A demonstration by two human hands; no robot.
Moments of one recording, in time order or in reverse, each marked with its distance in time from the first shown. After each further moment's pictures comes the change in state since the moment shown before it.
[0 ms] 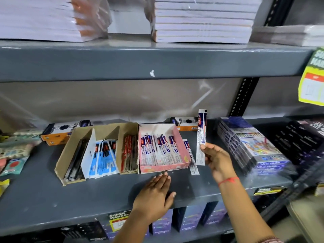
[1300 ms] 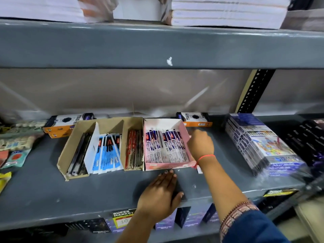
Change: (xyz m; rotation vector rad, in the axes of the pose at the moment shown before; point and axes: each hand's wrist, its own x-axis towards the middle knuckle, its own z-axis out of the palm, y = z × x) left_hand -0.005 0.003 -0.011 -0.084 0.064 0.053; right_hand 0.027 0.006 0.075 -1.514 0.106 -0.353
